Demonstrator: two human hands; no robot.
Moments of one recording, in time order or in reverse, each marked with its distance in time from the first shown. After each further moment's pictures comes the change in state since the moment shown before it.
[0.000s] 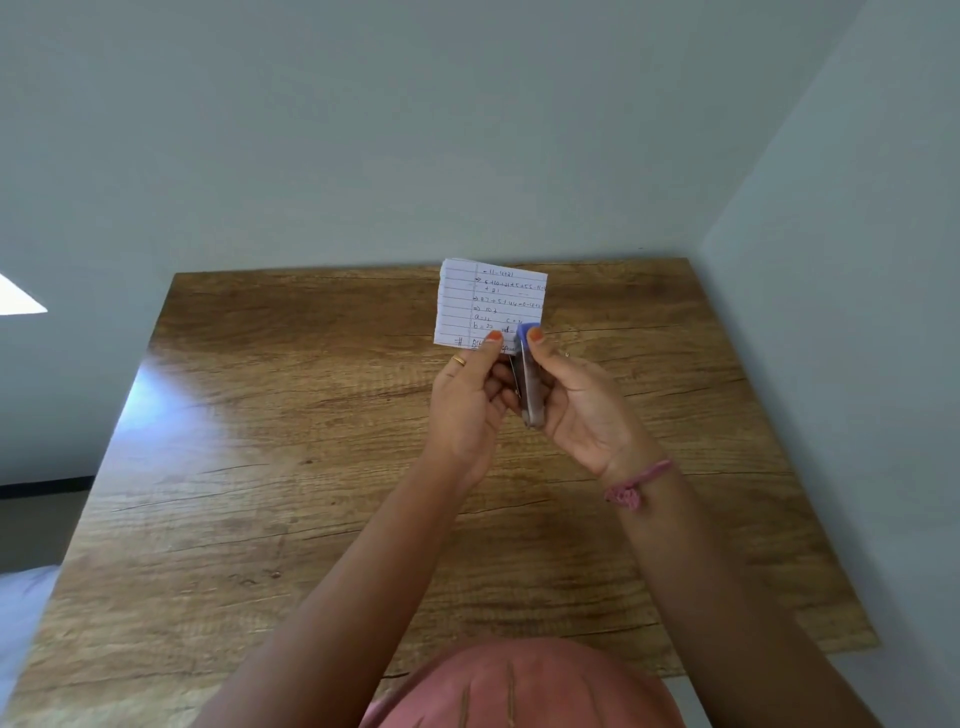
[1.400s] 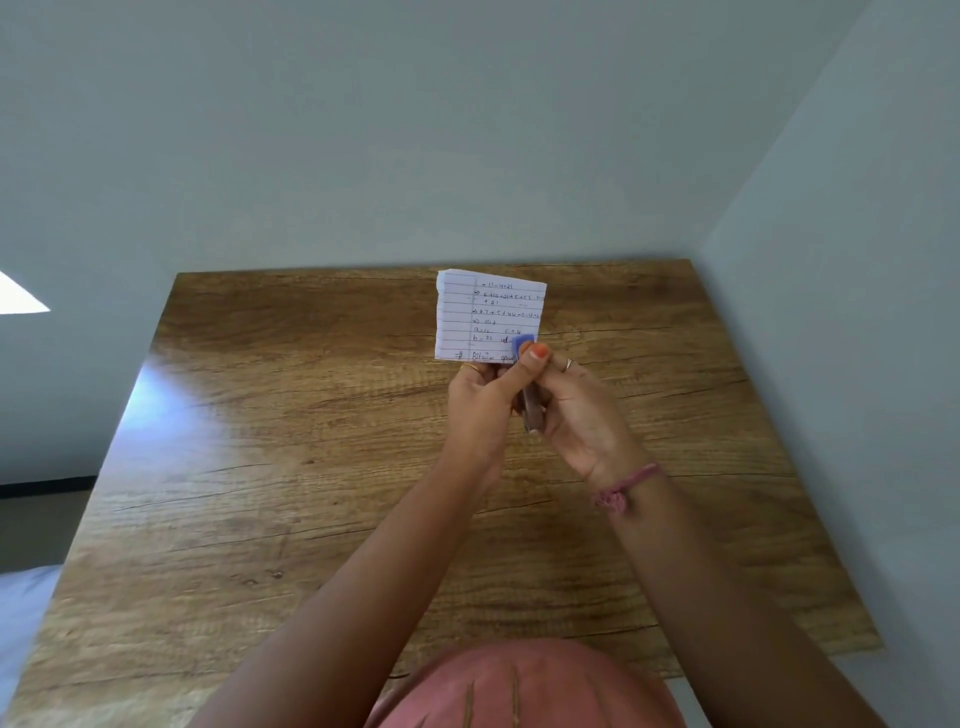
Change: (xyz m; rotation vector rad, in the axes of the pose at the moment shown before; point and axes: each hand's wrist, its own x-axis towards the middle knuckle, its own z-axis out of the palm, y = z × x) left_hand 0.005 -0.016 0.000 0.143 -0.043 0.072; right_hand 0.011 0.019 -0.002 -0.146 0.111 -0.116
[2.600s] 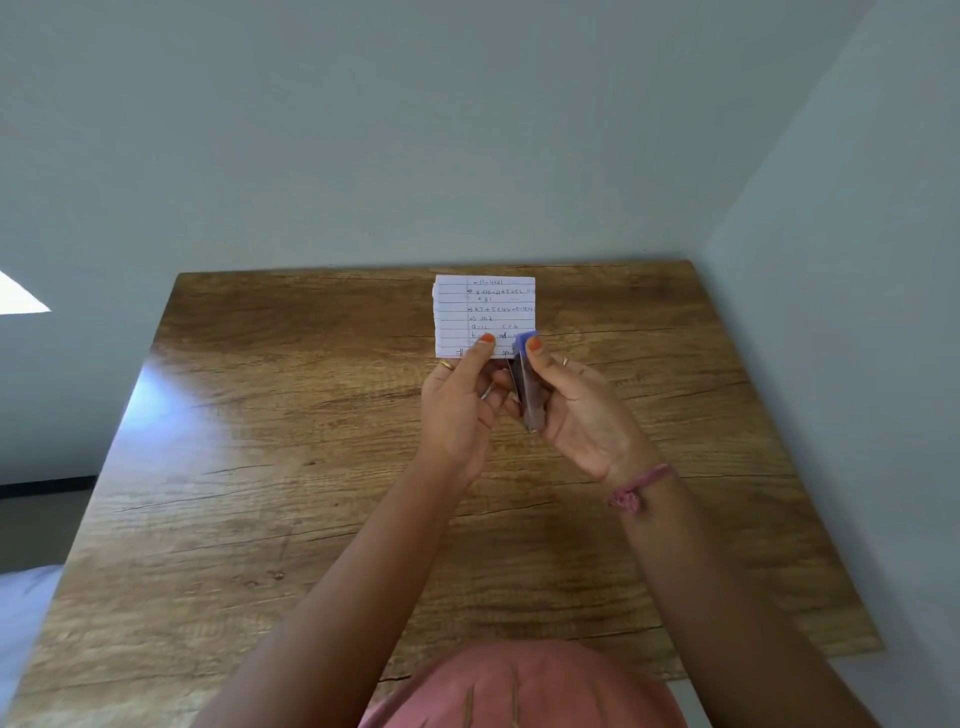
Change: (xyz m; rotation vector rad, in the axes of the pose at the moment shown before) left_hand 0.003 0.012 -0.014 -0.261 0.096 -0.056; right_hand -0.002 -0.010 -0.008 0.083 -0.162 0.106
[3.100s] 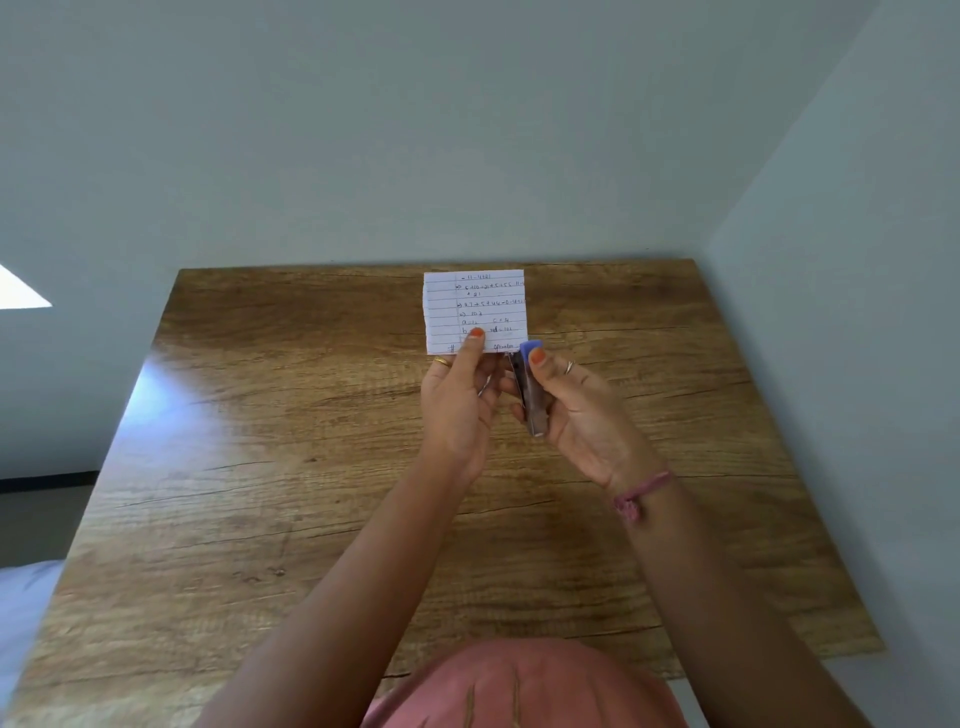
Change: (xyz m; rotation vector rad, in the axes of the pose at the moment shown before) left_hand -0.002 0.002 0.005 -0.065 0.063 0.024; right_hand 0.002 0.010 -0.009 0.021 -0.006 -0.048
